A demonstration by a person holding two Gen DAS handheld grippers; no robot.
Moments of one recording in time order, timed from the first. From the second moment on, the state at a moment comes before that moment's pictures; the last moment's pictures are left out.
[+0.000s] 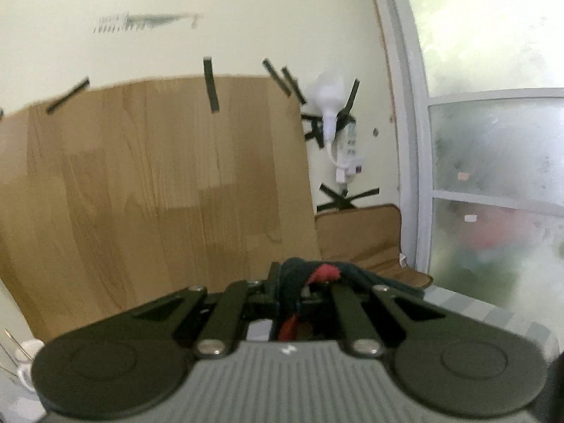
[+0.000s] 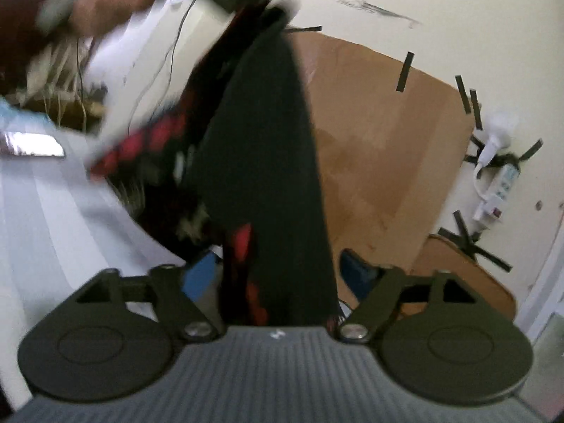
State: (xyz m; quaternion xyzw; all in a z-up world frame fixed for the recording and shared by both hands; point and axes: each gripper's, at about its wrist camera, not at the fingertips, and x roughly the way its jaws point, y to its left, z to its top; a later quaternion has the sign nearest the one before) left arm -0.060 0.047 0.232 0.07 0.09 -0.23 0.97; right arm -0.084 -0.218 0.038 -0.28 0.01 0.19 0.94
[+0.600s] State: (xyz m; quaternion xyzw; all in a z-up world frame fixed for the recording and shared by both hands) left arm -0.120 0.075 0.253 0.11 0.06 -0.18 0.98; right arm -0.092 -0.257 0.127 -0.15 0.04 0.20 0.97
